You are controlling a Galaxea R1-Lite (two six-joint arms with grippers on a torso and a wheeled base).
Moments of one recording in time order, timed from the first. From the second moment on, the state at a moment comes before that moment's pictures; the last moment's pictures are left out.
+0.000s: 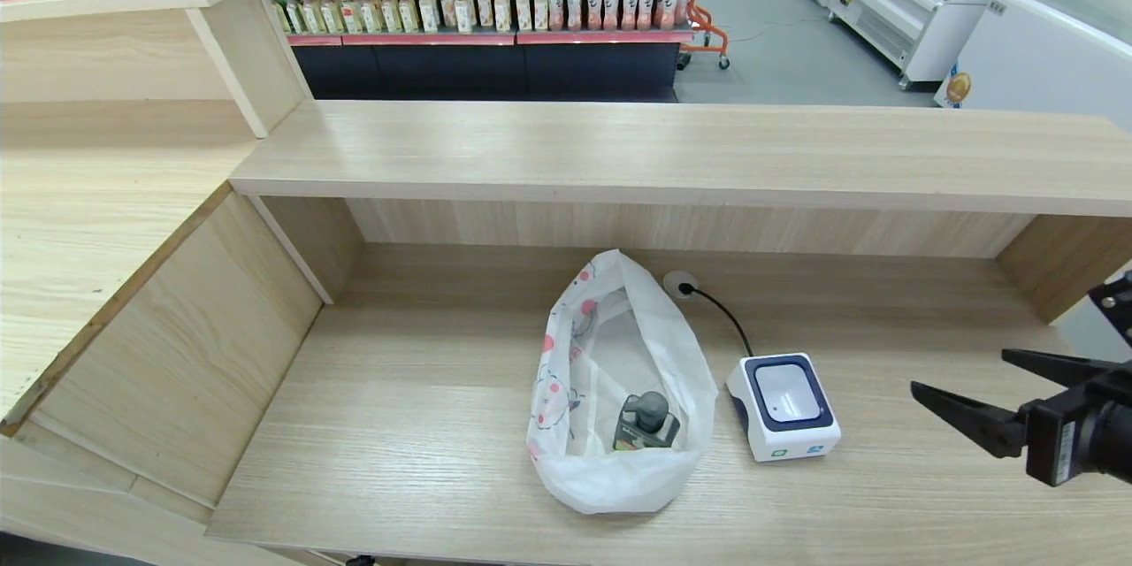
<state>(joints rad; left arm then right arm) 0.00 0.00 0.00 0.00 -0.01 0.00 0.09 1.11 -0.38 -0.42 0.14 -0.16</state>
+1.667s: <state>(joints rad) 0.00 0.00 0.00 0.00 -0.01 0.00 0.00 0.94 -0.23 -0.37 0.14 -0.15</state>
